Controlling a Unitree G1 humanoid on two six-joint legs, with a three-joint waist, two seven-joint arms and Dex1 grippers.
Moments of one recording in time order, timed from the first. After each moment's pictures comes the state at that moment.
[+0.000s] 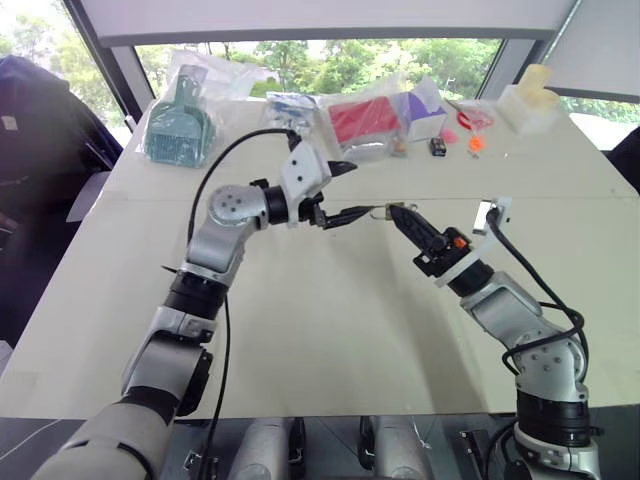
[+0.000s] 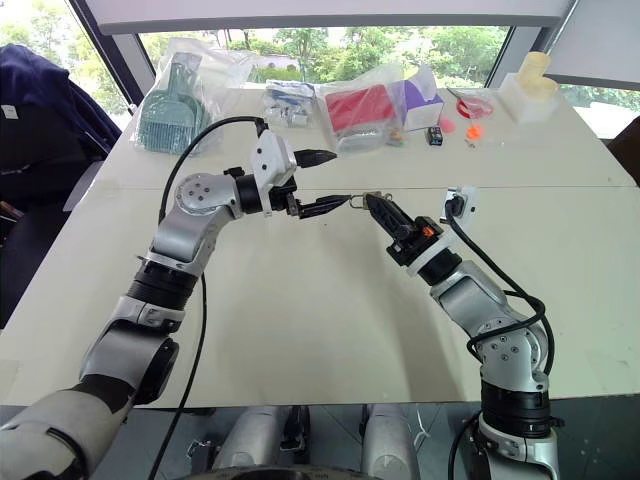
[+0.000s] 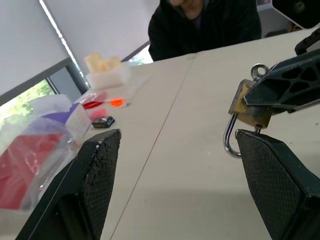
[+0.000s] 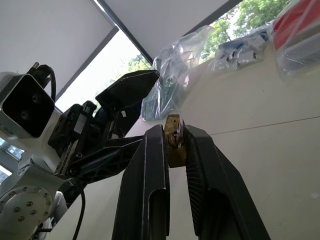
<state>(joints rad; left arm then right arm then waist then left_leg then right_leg) -0.85 0.27 -0.17 0.31 -0.18 0.05 -0.94 -0.24 -0.33 -0.21 -0.36 1.16 0.67 0.22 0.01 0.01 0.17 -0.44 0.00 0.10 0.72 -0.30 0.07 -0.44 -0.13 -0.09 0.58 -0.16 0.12</state>
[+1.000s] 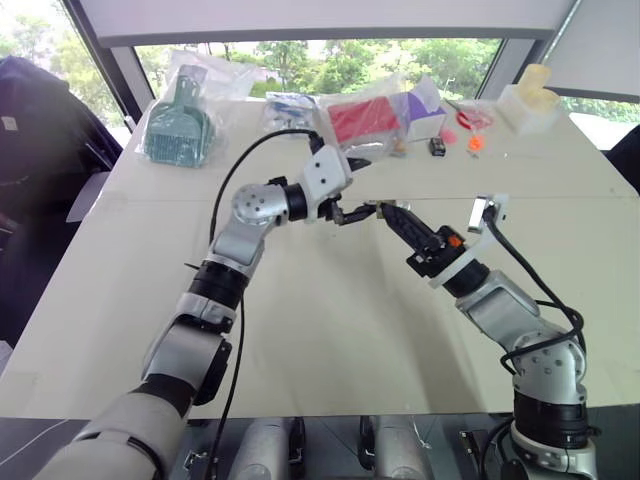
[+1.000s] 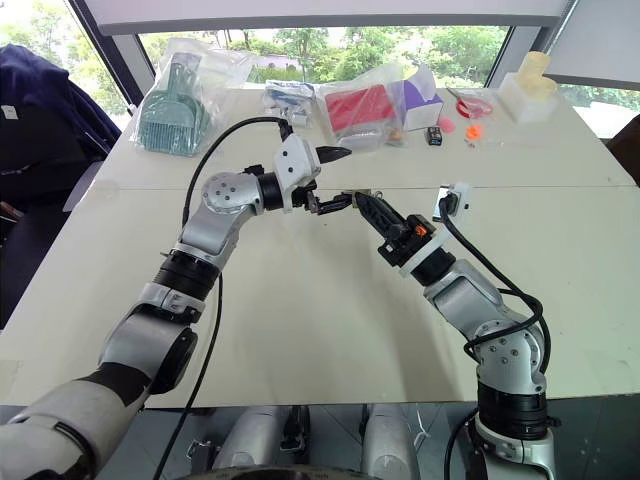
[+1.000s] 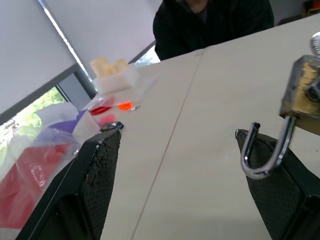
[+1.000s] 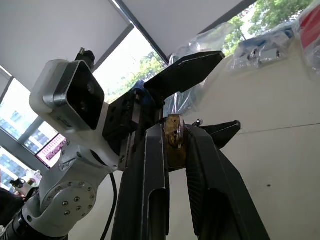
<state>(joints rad) -0.95 0.19 -0.19 0.55 -0.06 -0.17 -0.86 -0.24 -0.31 -0.19 -0.43 1.21 0.70 0.17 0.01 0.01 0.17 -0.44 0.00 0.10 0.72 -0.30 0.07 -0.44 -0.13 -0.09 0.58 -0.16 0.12</state>
